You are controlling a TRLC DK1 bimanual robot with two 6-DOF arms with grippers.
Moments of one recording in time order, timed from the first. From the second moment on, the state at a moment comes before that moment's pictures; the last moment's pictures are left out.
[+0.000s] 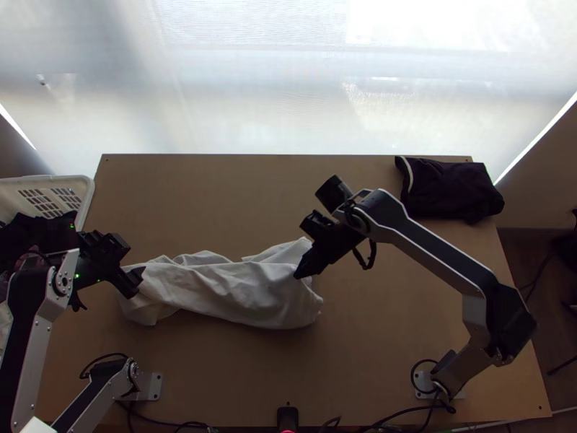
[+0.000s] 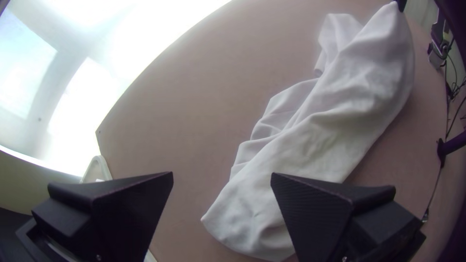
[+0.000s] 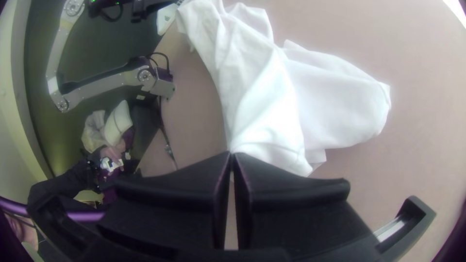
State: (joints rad) left arm 0.22 0.96 0.91 -0.87 0.22 0.94; right arm 0.71 1.74 1.55 -1.08 -0.71 -0.06
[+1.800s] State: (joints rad) left arm 0.01 1.25 1.06 -0.89 0.24 0.97; right arm 0.61 1.16 0.93 -1.41 -0.48 -0.40
